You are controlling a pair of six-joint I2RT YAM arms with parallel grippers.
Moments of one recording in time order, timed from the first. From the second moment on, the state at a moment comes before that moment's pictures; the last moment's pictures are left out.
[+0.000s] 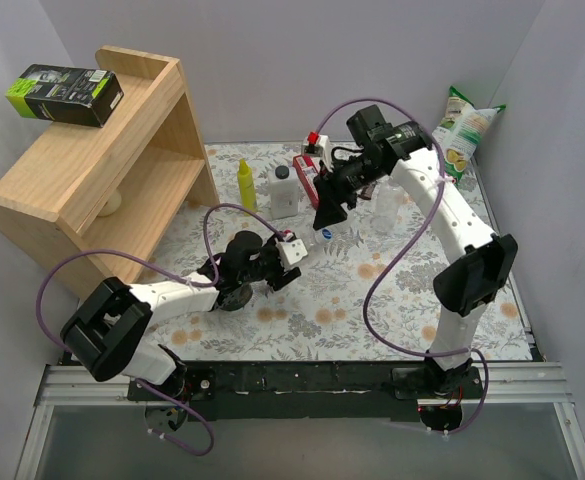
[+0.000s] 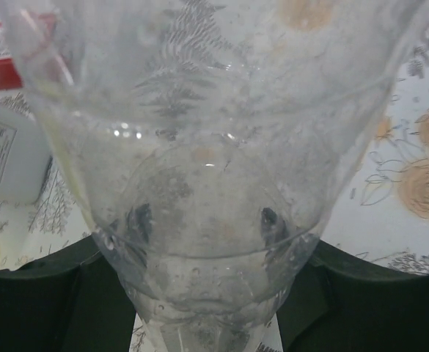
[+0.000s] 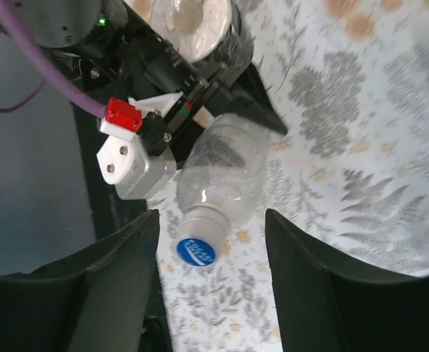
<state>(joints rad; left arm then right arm) -0.73 1.42 0.60 0.38 0.26 0.42 0.51 1.85 2.01 -1.34 -0.85 -0.48</state>
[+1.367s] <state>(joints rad) -0.72 1.39 0.61 0.30 0.58 0.40 0.77 1.47 1.64 -1.18 -0.58 -0.99</state>
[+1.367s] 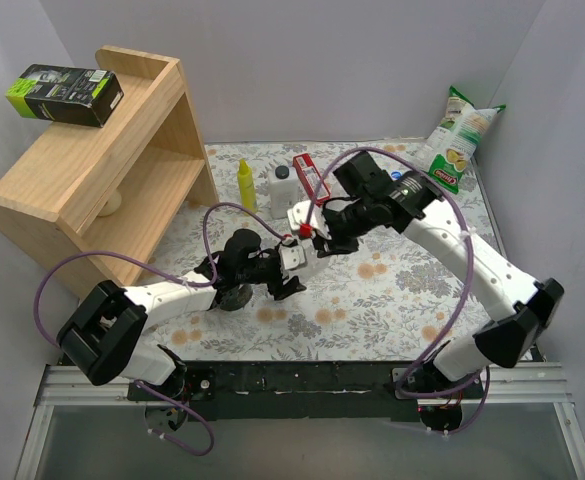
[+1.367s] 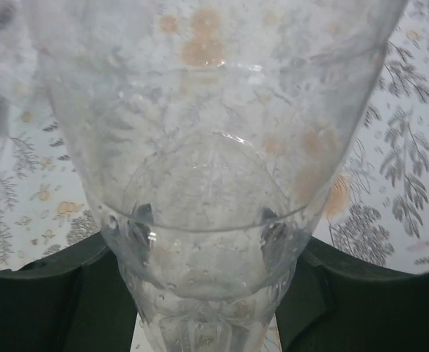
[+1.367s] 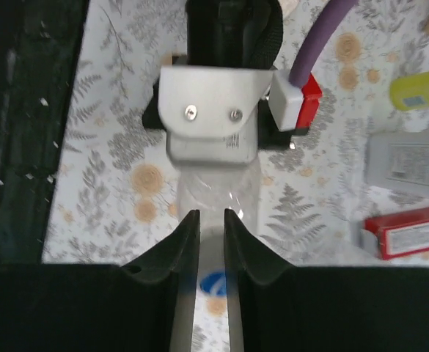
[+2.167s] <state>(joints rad) -0.73 1.34 0.55 0.48 0.54 0.13 0.61 1.39 1.65 -1.06 -0.81 -0.64</state>
